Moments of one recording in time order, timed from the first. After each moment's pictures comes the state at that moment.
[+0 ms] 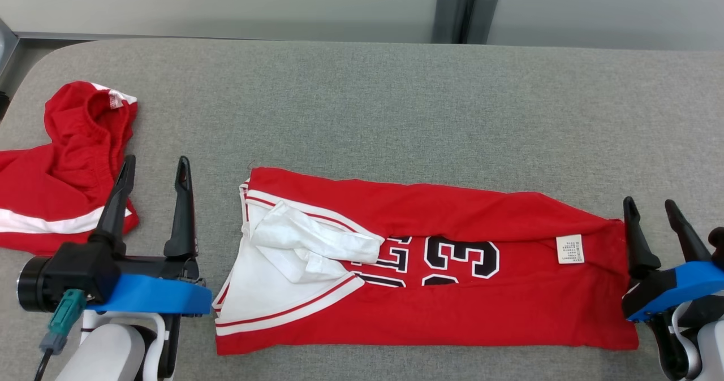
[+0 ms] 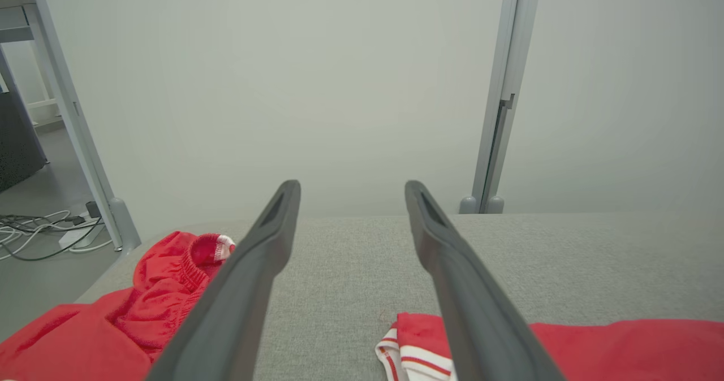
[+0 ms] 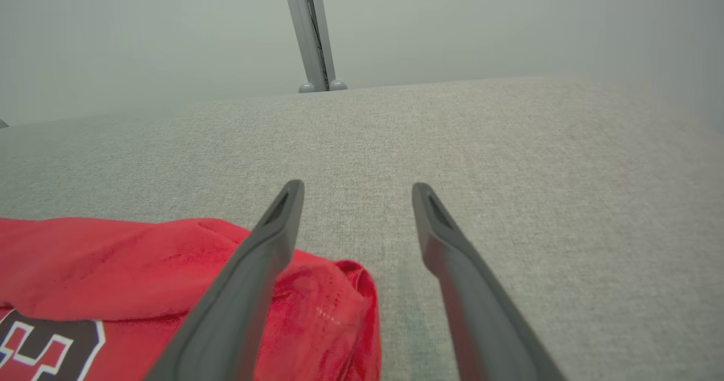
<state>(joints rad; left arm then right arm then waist) -0.24 0.47 -0.43 0.02 -0.54 0.23 -0.26 -0.23 -0.21 -0.13 0.36 0.28 0.13 -0.11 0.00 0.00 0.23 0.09</state>
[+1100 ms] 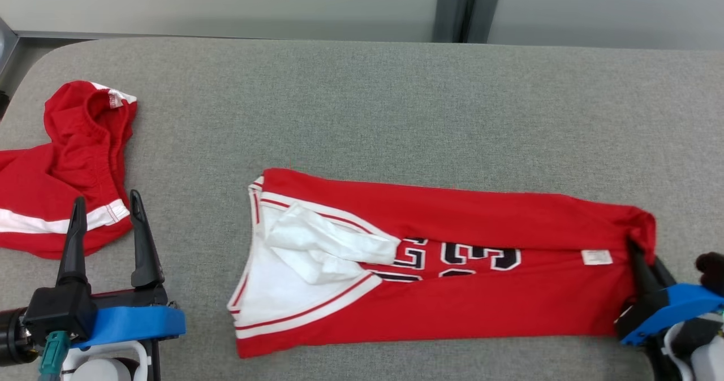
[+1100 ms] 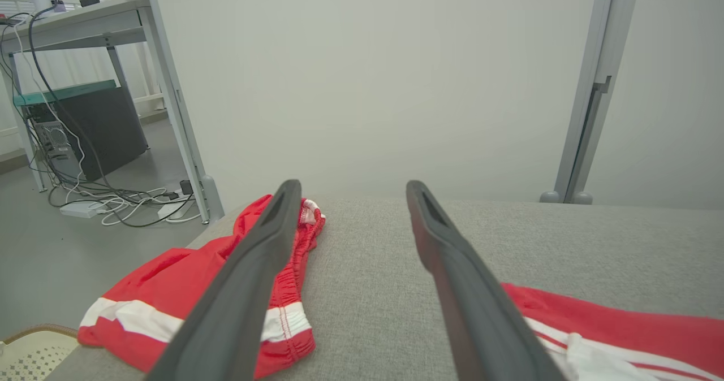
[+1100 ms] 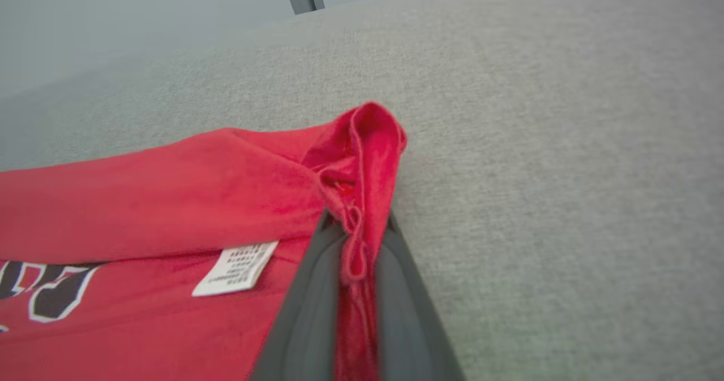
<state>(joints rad) -0.08 0.14 0.04 0.08 -0.14 0.02 -0.26 -0.19 -0.15 -0.14 0.46 0.33 0.13 -0.06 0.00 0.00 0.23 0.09</state>
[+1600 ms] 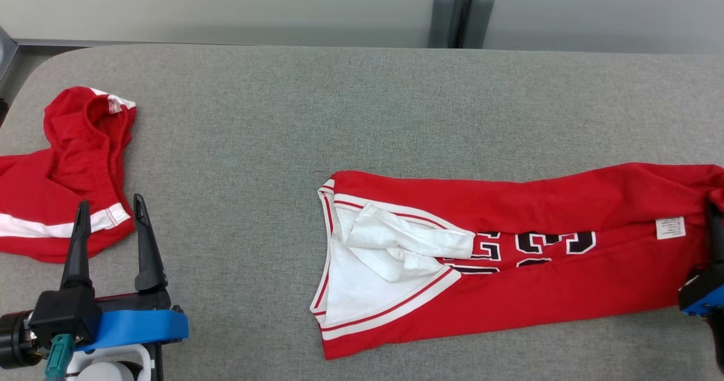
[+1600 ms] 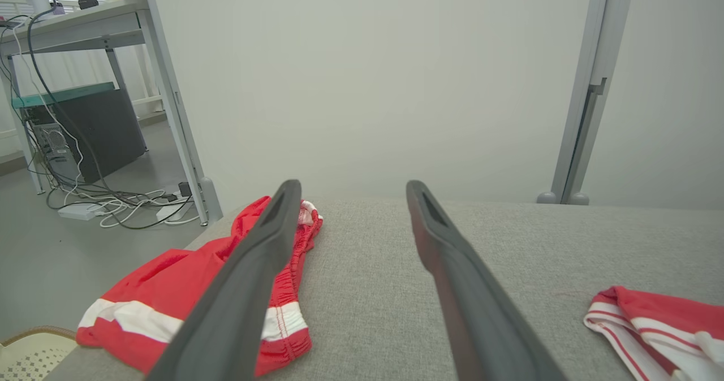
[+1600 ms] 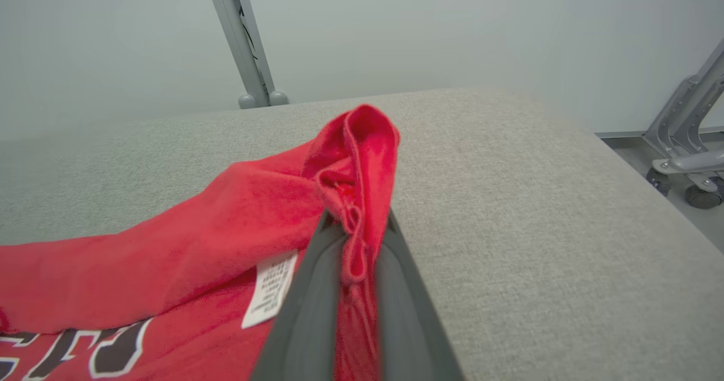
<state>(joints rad) -0.07 0.10 0.09 0.08 -0.08 -0.02 -0.26 -0.22 -0.28 -0.27 0.35 0.30 0.13 -0.02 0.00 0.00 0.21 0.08</state>
